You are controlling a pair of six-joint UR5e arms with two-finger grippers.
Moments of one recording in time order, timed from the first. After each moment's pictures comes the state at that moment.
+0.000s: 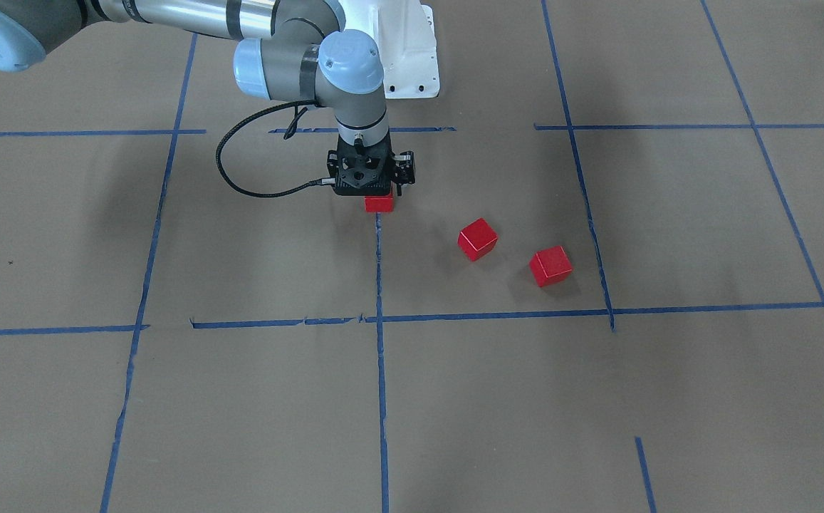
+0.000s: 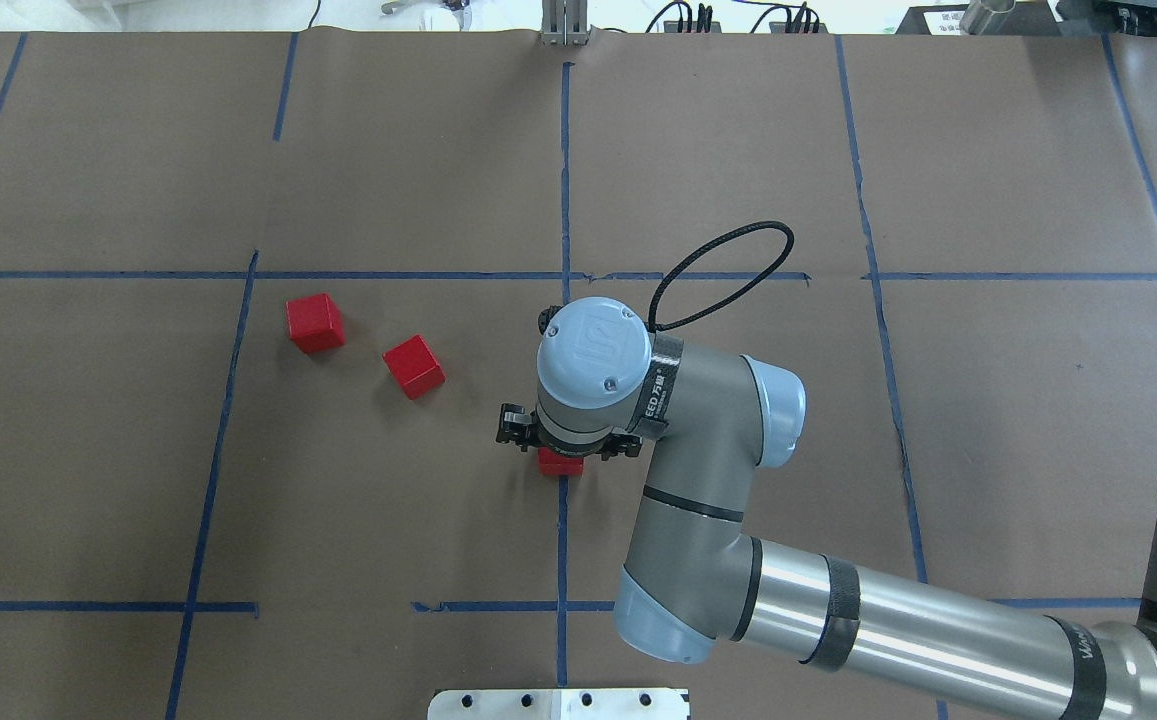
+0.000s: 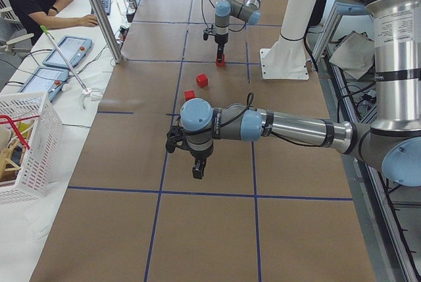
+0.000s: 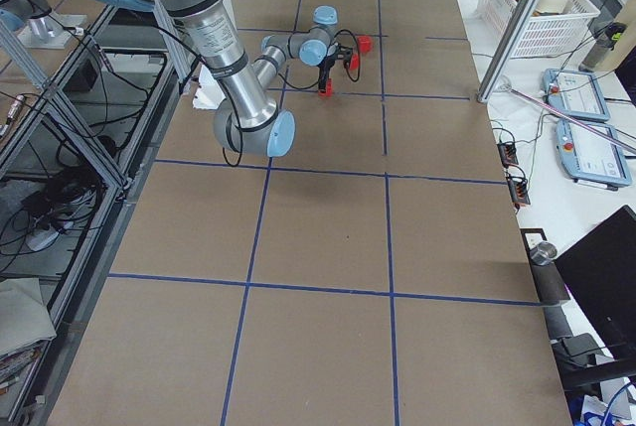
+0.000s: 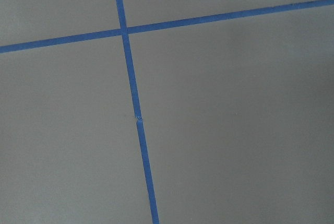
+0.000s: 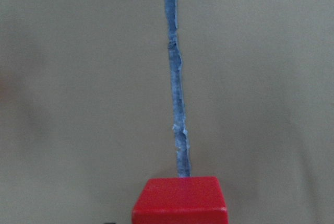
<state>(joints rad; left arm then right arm) -1.53 -1.40 -1.88 -1.46 -2.42 0.10 0.39 -0.81 1.54 -1.48 1.84 1.41</state>
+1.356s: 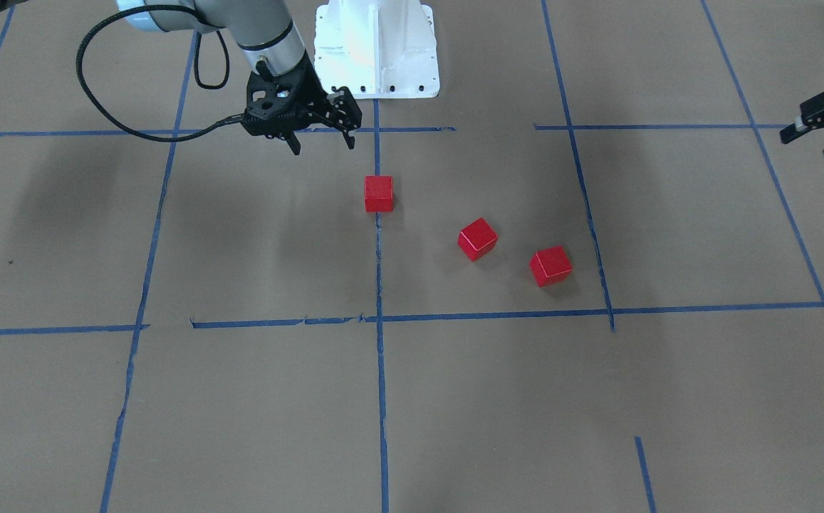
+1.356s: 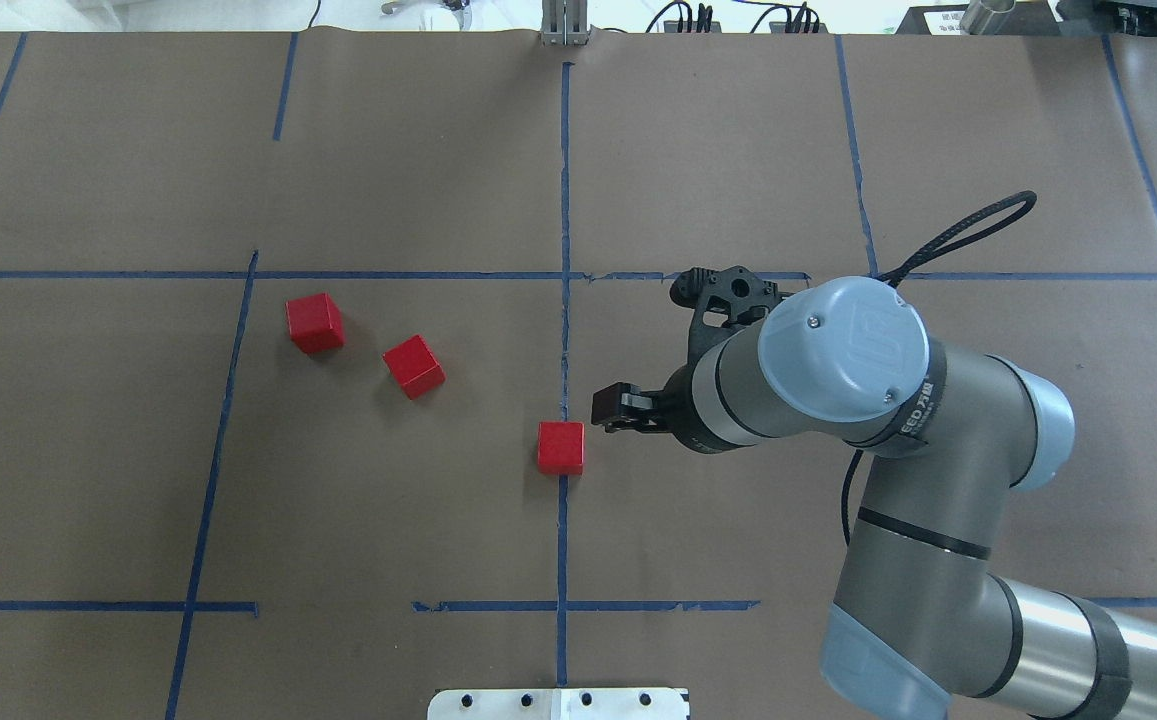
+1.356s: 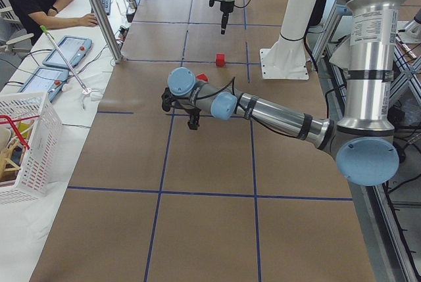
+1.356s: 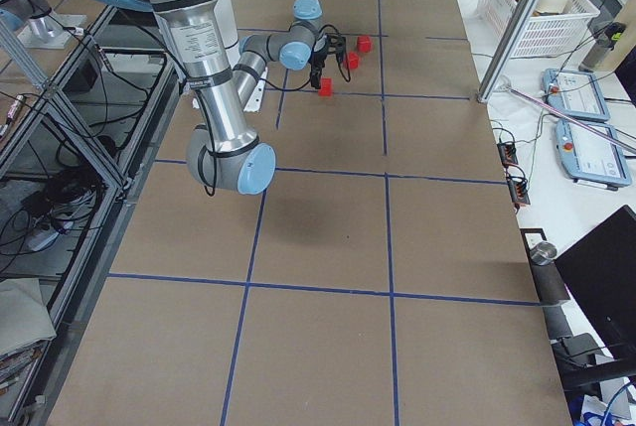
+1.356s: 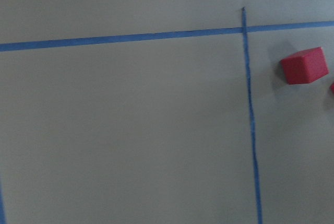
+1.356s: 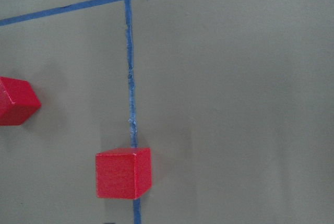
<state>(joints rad) -1.19 -1.60 -1.89 -1.79 -2.61 -0.62 0.46 -1.15 2.03 -1.48 1.84 1.41</state>
